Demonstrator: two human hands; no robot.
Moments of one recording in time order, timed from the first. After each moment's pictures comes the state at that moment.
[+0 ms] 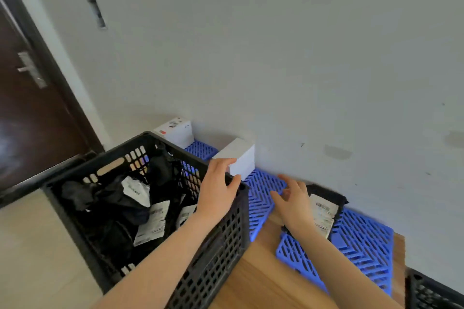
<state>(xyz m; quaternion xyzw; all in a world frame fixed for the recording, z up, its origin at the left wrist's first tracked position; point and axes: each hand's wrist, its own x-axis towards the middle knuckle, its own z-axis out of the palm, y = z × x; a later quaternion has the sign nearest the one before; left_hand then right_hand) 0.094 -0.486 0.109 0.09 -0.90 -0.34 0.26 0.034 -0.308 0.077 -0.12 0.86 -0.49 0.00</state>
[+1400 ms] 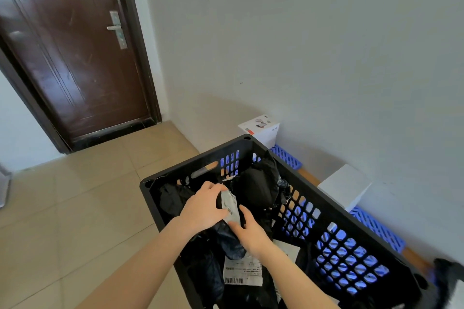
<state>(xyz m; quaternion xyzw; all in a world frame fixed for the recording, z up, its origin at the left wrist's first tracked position) 0.163 -0.836 0.058 0.26 -0.93 -0.26 0.01 0.082 -0.700 0.005 -0.26 0.81 -0.37 0.37</state>
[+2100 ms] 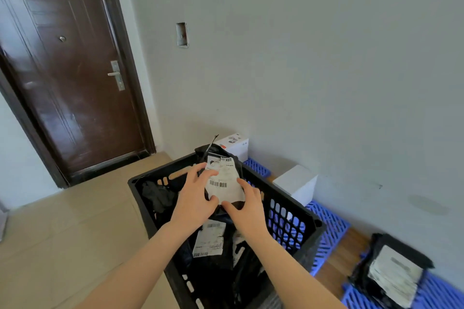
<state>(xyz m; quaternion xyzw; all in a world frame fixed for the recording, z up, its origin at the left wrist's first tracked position) 0.208 -0.673 0.144 0.20 -0.91 -0.24 0.29 0.115 -0.558 0.104 -0.31 0.79 -0.52 0.07</state>
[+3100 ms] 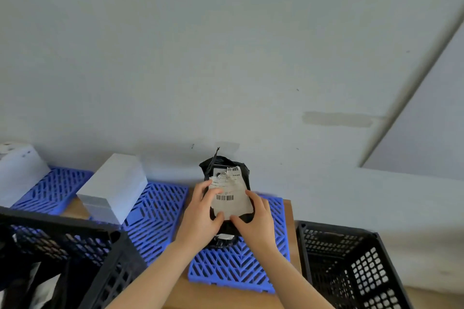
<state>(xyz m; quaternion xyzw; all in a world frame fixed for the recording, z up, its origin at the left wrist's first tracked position) -0.026 -0.347 0.020 -0.15 -0.91 -0.37 0.10 -0.002 -0.187 0.023 0.08 0.87 -0.49 -0.07</state>
